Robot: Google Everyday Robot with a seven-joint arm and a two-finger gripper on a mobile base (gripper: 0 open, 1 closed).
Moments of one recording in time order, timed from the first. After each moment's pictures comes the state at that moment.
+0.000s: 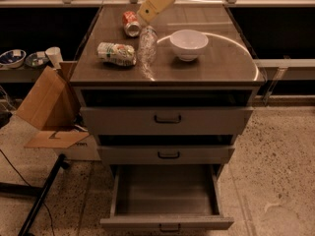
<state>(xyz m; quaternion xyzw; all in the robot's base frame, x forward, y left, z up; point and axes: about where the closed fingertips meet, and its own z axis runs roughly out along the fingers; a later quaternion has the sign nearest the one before) 0.634 -0.037 1.057 -0.43 0.82 0.02 0.38</state>
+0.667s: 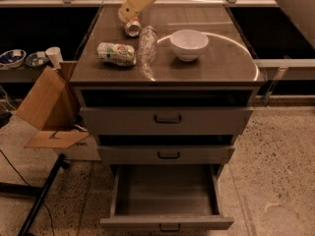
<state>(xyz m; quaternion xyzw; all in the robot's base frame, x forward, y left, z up) 0.678 0.000 1.042 -0.40 0.82 0.04 0.40</state>
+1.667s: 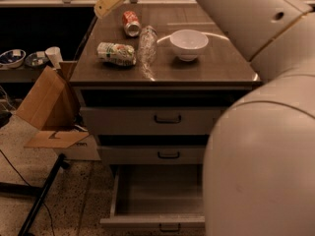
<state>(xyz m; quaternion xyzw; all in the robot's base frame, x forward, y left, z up) 0.756 0.069 1.014 -0.36 0.85 0.04 0.39</state>
